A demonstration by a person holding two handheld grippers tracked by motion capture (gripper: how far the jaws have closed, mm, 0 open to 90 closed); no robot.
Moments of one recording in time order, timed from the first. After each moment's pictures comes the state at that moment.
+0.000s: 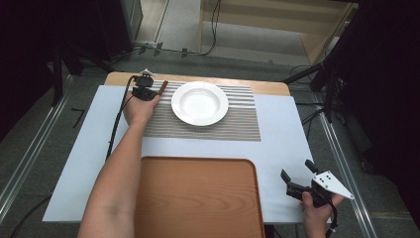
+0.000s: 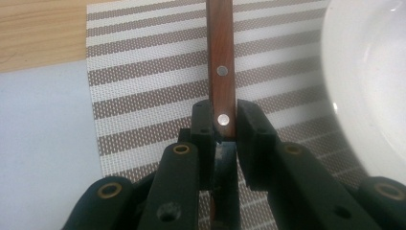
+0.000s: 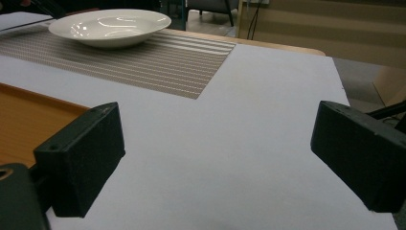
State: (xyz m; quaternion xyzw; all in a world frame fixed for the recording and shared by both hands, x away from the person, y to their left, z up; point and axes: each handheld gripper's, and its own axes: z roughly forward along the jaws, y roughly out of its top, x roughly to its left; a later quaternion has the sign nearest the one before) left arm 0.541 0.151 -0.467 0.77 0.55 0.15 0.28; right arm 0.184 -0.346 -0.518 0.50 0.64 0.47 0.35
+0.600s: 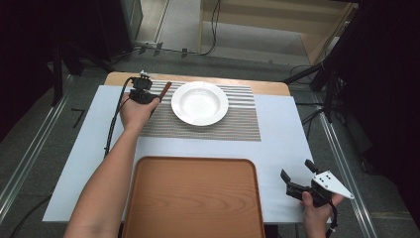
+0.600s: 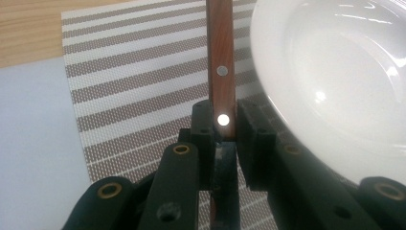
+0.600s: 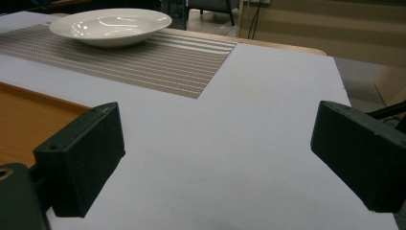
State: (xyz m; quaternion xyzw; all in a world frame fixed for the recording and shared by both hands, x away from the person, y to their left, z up) left arm 0.509 0.152 -0.446 0.79 0.52 0.13 0.31; right arm 0.185 -0.346 -0.518 0.50 0.64 0.47 0.35
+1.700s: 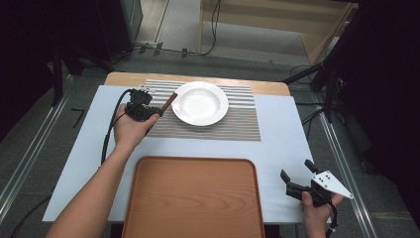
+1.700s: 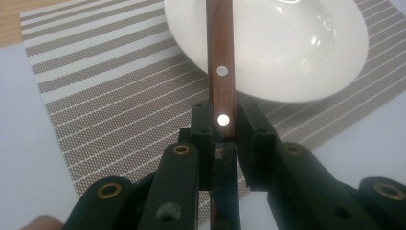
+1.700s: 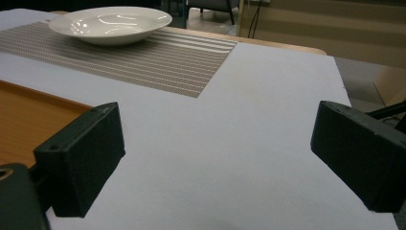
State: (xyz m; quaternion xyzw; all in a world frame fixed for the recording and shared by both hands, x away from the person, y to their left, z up) left arm 0.430 0.149 -0.422 0.82 0.45 0.13 0.33; right arm 0.185 -0.345 -0.518 0.49 0.64 0.47 0.35
